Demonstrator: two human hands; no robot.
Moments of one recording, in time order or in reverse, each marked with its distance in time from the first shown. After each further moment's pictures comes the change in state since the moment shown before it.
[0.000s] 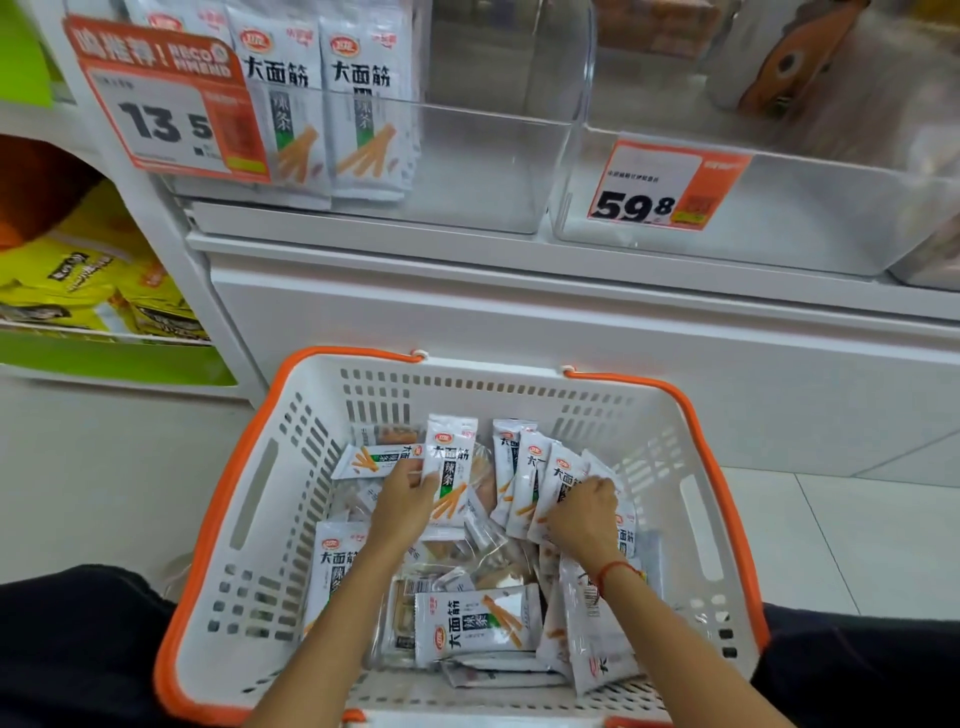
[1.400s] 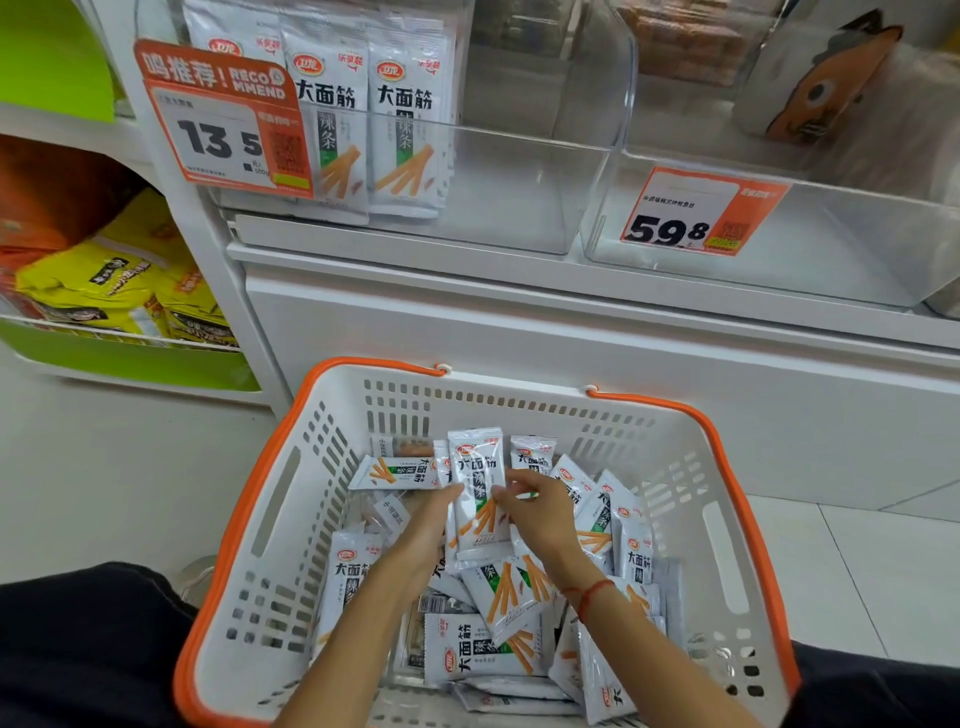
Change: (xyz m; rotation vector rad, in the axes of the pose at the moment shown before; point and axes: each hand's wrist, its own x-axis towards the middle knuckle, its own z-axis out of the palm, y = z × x) left_hand -0.011 0.008 0.003 -0.404 -0.203 -0.291; right_hand -0.018 -0.057 0.016 0.696 -0.067 -0.254
